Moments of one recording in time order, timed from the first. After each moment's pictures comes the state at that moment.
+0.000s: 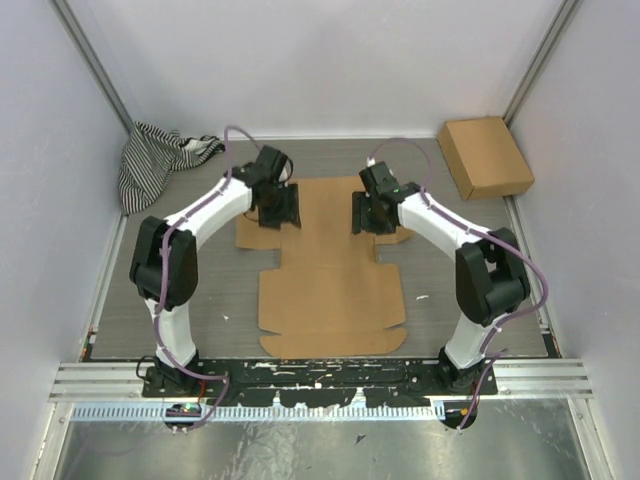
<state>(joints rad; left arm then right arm) -0.49 1.92 1.45 -0.68 0.13 -0.52 0.45 1.76 1.24 -0.56 0.04 0.42</state>
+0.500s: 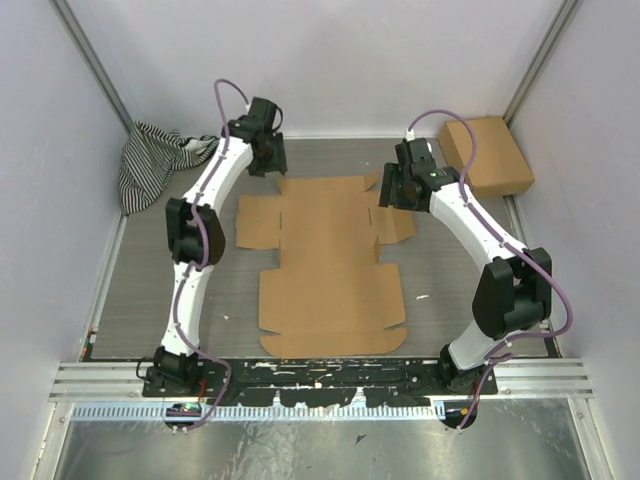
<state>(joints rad) -0.35 2.34 2.37 -0.96 -0.08 -0.41 0.30 1.61 1.39 -0.66 0.15 0.37</state>
